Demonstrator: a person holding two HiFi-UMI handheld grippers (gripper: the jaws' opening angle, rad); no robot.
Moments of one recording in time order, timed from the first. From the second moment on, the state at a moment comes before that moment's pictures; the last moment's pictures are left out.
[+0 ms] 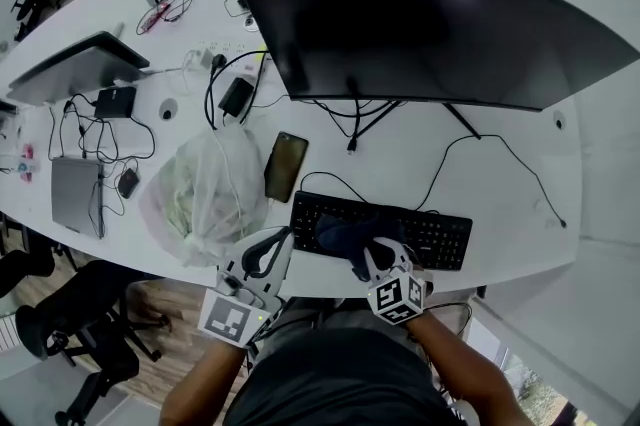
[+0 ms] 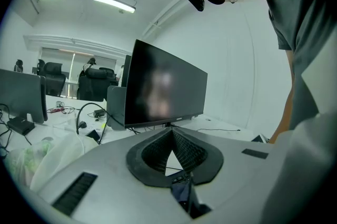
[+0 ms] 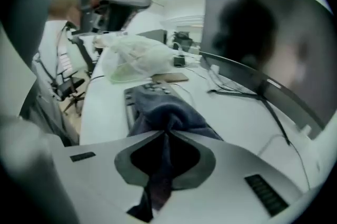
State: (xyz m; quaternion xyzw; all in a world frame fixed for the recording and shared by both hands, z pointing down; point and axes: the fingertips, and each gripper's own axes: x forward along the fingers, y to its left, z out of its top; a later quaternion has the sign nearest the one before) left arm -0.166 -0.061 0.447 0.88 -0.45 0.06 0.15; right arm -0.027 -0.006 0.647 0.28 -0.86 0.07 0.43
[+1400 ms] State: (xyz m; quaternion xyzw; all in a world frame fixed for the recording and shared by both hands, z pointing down) left arm -0.190 -0.063 0.458 0.87 -0.46 0.07 0.16; right arm -0.133 -0.085 0.652 0.21 -0.88 -0.01 0.42
